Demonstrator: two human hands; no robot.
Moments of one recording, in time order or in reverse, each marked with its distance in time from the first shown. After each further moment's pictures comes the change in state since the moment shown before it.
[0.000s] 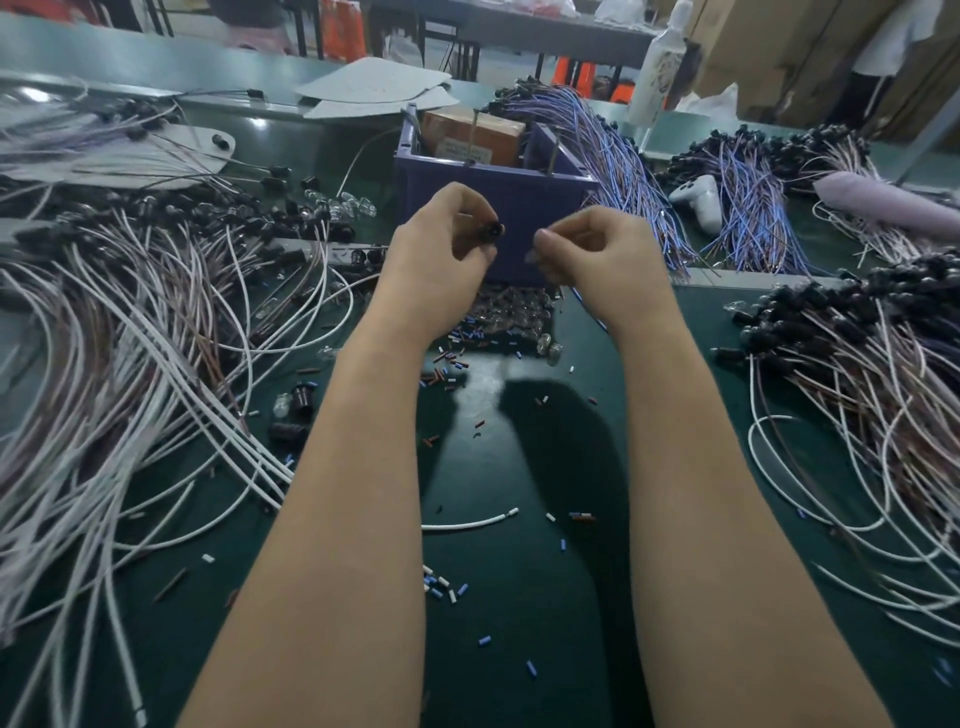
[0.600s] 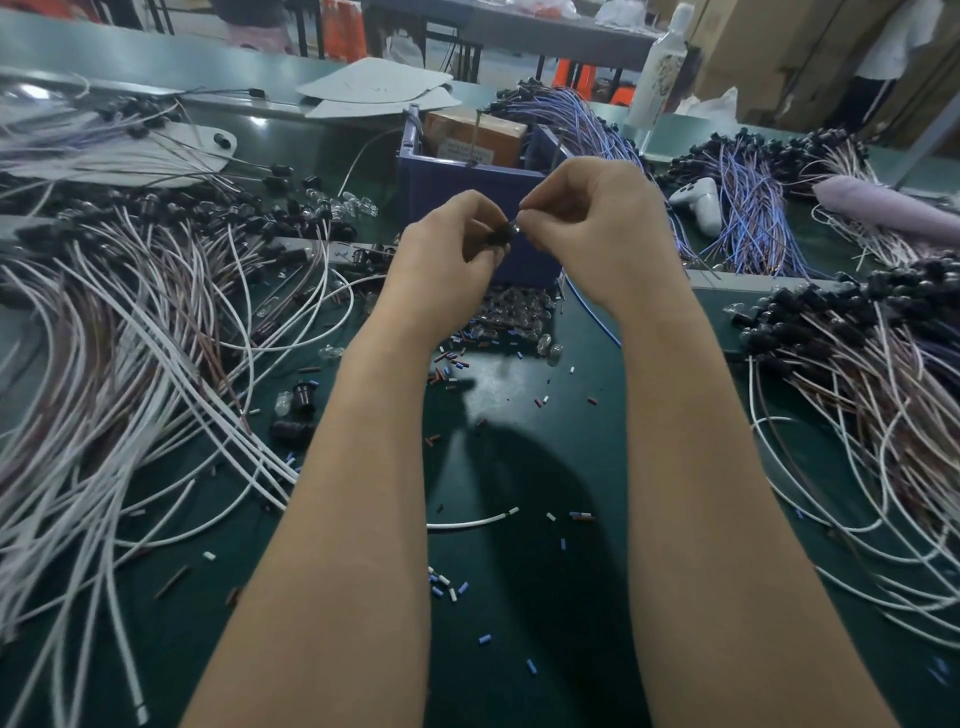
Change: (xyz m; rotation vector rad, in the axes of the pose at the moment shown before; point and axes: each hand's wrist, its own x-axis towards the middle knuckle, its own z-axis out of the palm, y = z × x) left_hand -0.001 0.005 0.001 0.102 -0.018 0.021; right_hand -0.005 -0.037 -0.002 -0.326 -0.006 -0.259
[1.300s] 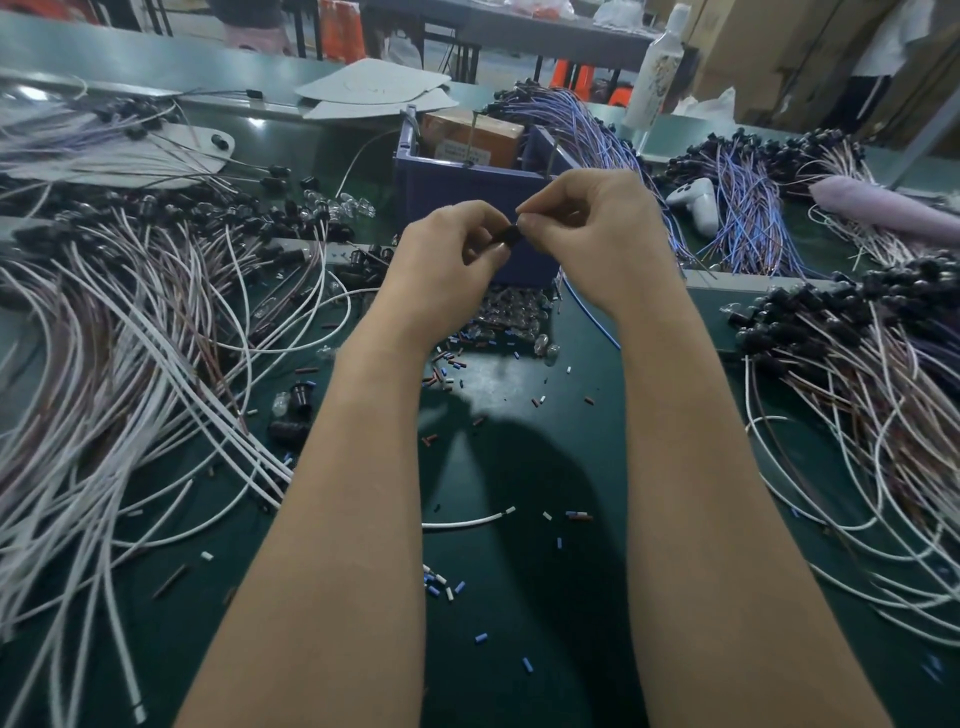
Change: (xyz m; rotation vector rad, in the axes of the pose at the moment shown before) left_hand 0.001 0.003 0.000 0.151 0.005 0.070; right_hand 0.000 0.005 -0.001 0.038 -0.016 0.031
